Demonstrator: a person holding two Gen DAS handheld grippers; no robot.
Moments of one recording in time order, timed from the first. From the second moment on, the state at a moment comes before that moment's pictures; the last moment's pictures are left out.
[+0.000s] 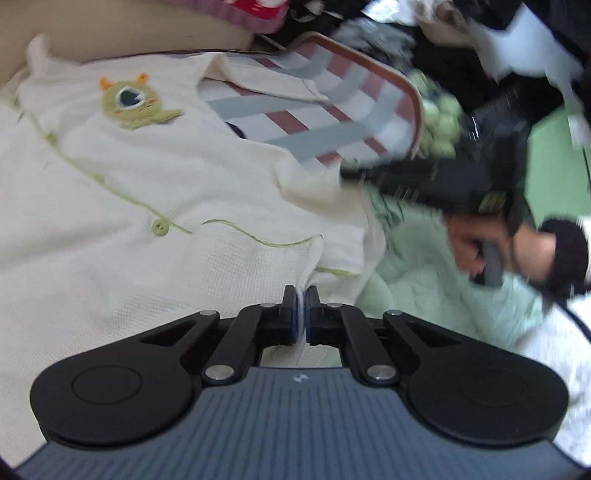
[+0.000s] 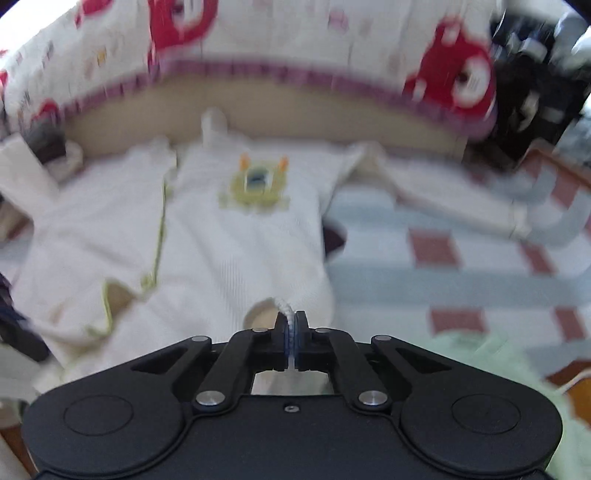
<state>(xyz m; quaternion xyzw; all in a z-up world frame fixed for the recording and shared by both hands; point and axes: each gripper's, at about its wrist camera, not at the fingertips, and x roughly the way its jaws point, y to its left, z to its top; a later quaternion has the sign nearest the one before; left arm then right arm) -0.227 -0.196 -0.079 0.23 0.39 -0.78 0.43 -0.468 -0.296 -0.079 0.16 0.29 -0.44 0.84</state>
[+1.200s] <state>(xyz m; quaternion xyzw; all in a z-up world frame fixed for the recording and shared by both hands) -0.223 -0.184 -0.050 0.29 0.36 -0.77 0.44 -0.404 -0.234 -0.063 0.09 0.44 -0.14 0.88</state>
